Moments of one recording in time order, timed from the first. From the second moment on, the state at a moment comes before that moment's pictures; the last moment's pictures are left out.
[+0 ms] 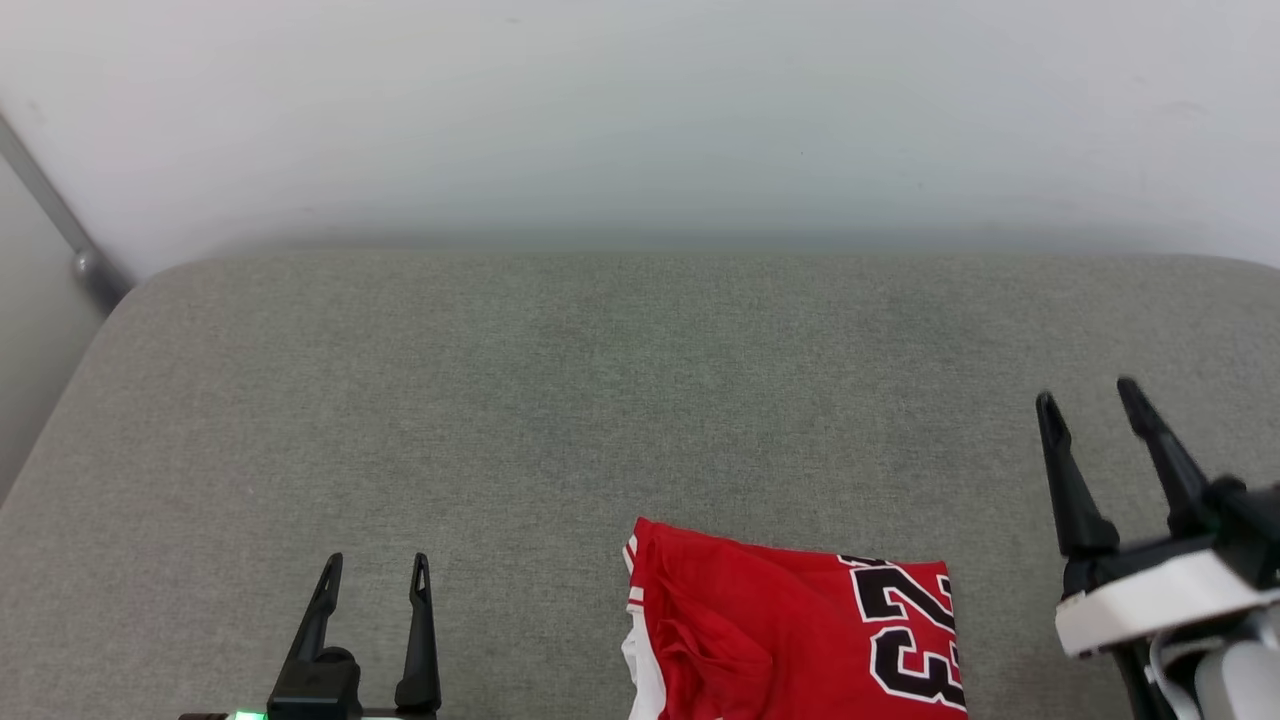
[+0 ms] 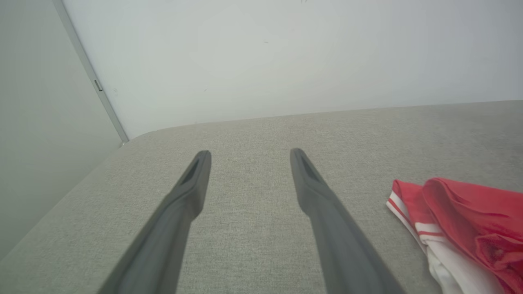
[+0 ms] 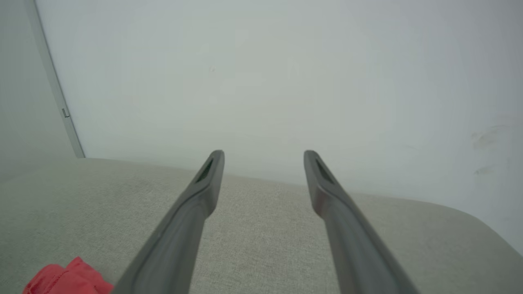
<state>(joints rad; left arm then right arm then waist) 0.14 0.10 -0.09 0.05 -0.03 0.10 -0.26 -0.14 -0.28 0.09 0.16 0.27 0.13 -0.26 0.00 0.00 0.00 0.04</state>
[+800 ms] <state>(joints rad) 0.18 0.09 -0.08 0.03 -0.03 0.07 -0.26 0.17 -0.05 -0.05 -0.02 0.19 0.13 -0.26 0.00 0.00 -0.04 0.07</state>
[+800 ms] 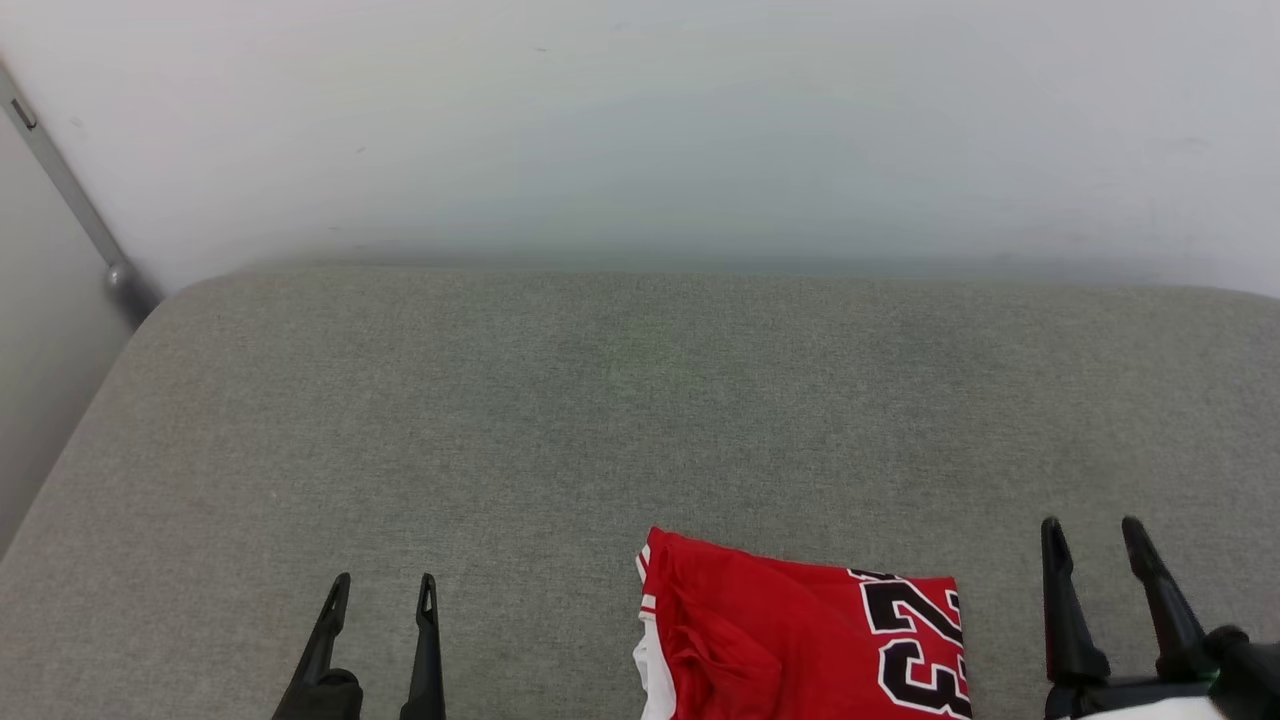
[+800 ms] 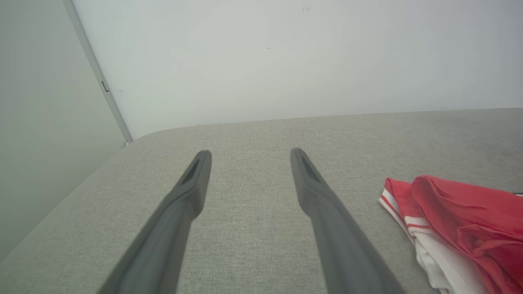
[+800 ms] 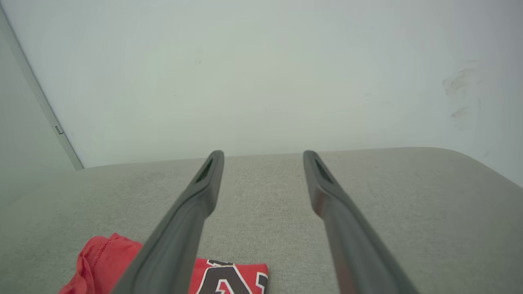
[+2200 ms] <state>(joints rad) 0.02 0.06 -0.08 0.03 -0.02 0.03 -0.26 -0.07 -0.44 0.17 0.10 1.10 0.13 0.92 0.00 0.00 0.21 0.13</state>
